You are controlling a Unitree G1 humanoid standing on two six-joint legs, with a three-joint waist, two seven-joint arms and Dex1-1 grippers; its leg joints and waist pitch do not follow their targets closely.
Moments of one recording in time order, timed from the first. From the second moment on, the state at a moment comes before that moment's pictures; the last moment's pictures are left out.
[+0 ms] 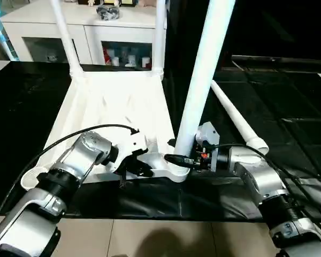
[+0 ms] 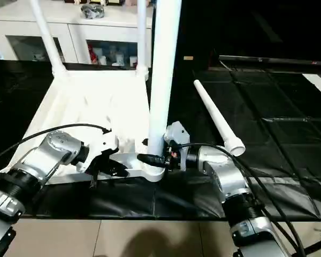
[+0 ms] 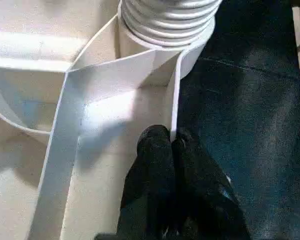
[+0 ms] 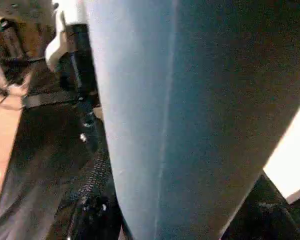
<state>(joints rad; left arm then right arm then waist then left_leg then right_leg) -0.70 0.45 -0.45 0.65 -0.02 0.24 -1.25 -0.49 -0.24 0.20 0.53 0.20 0.03 1.05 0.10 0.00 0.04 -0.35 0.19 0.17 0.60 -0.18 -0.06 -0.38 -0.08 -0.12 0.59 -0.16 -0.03</state>
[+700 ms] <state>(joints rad) -0.56 0.23 -0.20 0.26 -0.03 0.76 -0.65 -0.86 0.02 0.04 1.03 0.13 -0.01 0.35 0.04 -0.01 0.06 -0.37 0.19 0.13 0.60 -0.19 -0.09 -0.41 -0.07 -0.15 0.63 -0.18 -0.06</state>
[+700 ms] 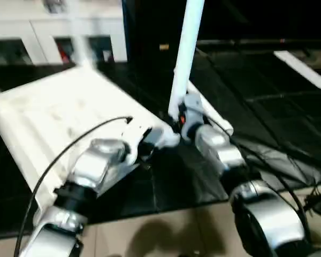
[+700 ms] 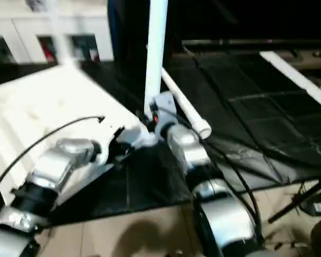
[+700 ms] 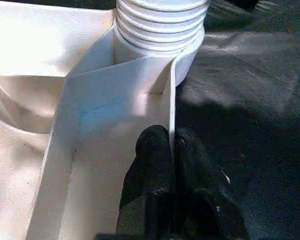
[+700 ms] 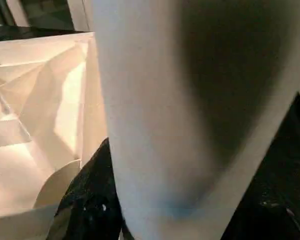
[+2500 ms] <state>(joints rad) -0.57 0.51 -0.37 0.42 -0.03 0.22 -1.19 -0.47 -0.35 0.17 0.46 0.20 0.13 1.14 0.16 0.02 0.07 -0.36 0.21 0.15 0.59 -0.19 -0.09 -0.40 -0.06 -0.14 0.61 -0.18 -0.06</state>
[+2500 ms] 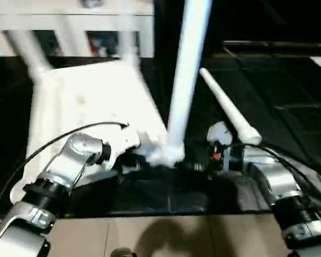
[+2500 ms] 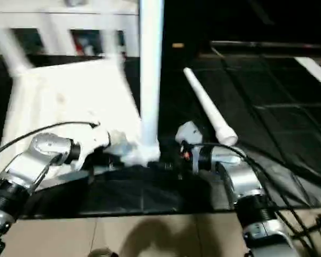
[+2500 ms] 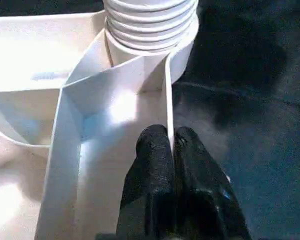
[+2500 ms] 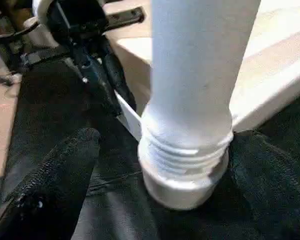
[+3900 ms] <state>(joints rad) -0.61 0.50 -0.42 0.51 0.01 0.05 -1.29 -0.55 -0.36 0.22 0.54 0.18 0.13 1.28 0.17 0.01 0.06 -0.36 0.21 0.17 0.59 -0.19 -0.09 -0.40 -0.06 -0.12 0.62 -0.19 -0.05</state>
